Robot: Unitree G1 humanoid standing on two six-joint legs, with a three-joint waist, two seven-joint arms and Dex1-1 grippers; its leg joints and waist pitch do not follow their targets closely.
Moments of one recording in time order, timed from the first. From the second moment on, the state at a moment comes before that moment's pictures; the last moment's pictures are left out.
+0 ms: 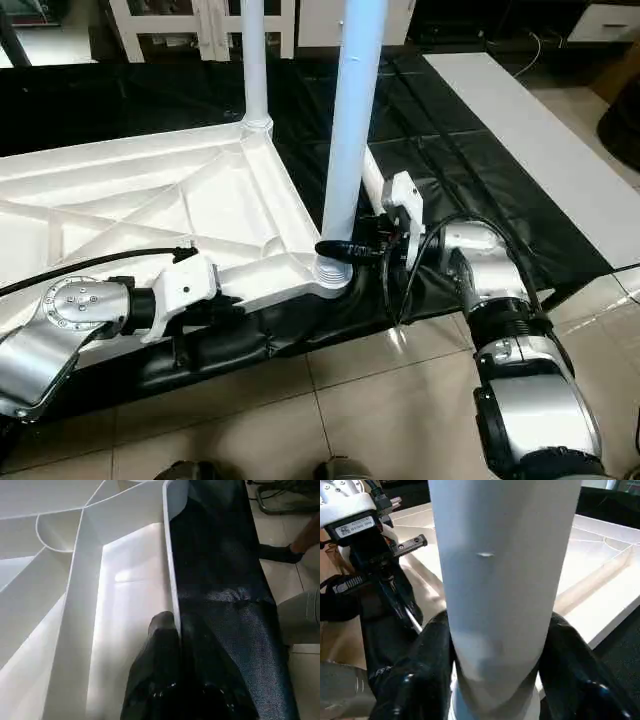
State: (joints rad) left arm -0.31 0.59 -0.31 -0.10 0.00 0.39 -0.98; right arm -0.77 -0.38 0.05 0.85 0.28 -0.03 1.39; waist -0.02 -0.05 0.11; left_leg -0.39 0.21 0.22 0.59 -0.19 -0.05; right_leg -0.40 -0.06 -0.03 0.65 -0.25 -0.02
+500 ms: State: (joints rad) left arm -0.32 0.57 -0.31 -0.07 0.01 0.39 -0.94; right arm -0.74 -0.33 0.02 0.86 0.26 -0.08 1.28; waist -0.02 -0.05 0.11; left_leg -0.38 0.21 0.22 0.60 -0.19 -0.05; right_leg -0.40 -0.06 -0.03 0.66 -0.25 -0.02
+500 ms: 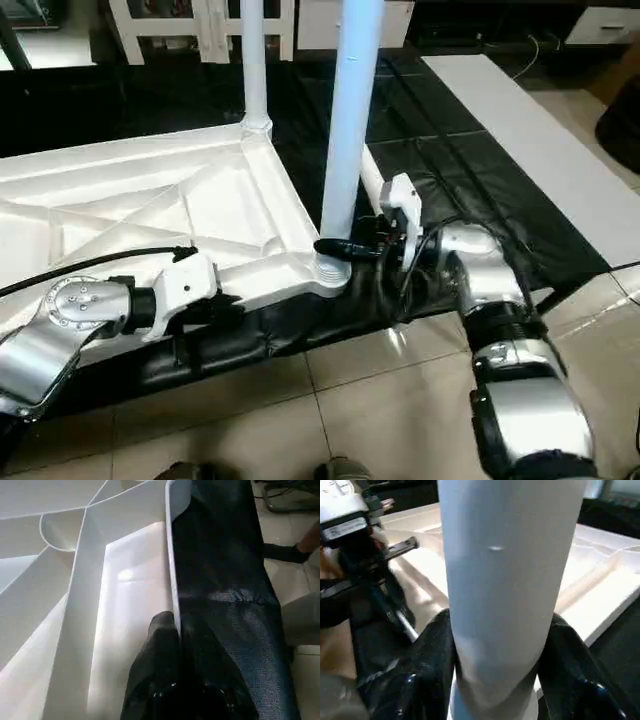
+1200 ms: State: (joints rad) left arm -0.42 0.45 -0.32 -0.03 0.10 0.59 -0.77; right arm -0.74 -0.21 -0.04 0.86 0.24 -0.07 0.82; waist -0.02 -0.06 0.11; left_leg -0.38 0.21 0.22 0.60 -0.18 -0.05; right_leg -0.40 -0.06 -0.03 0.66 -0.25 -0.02
